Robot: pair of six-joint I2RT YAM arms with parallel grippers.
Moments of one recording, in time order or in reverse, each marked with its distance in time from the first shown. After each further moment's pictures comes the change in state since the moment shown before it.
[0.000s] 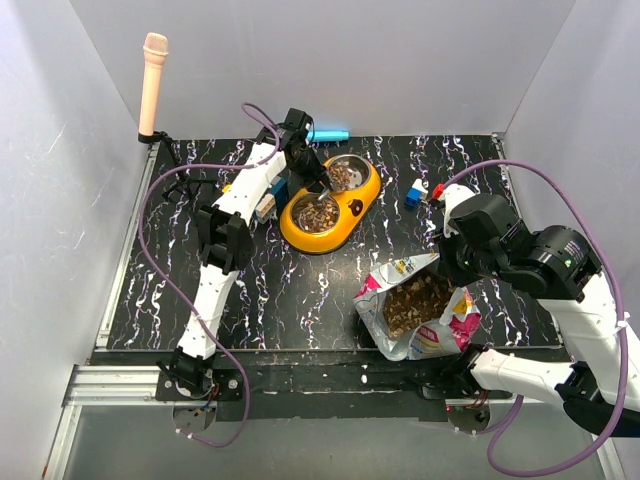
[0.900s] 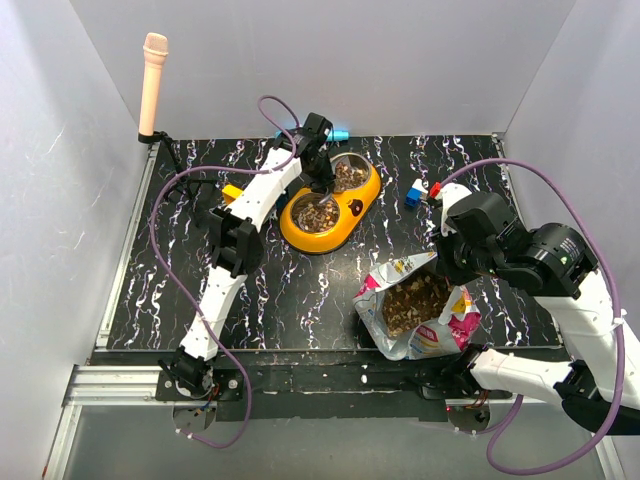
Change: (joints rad) left arm -0.085 0.034 0.053 0.024 -0.258 0.209; right arm 0.000 0.015 0.003 0.005 -0.005 -0.003
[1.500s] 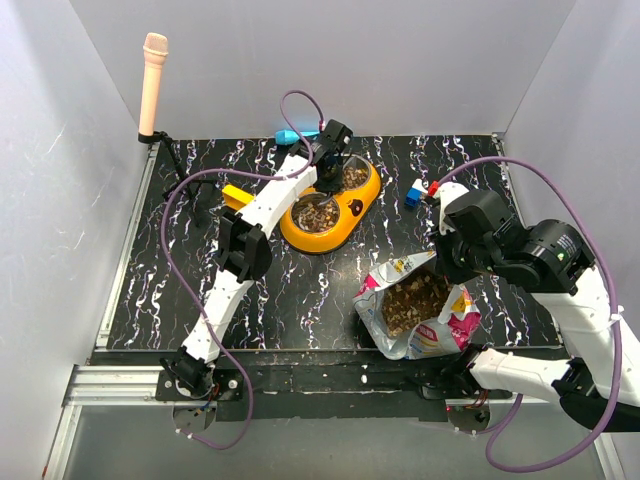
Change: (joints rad) left arm -0.085 0.000 0.000 0.026 -0.225 0.229; right arm -0.001 0.019 0.018 -0.013 -0.003 0.001
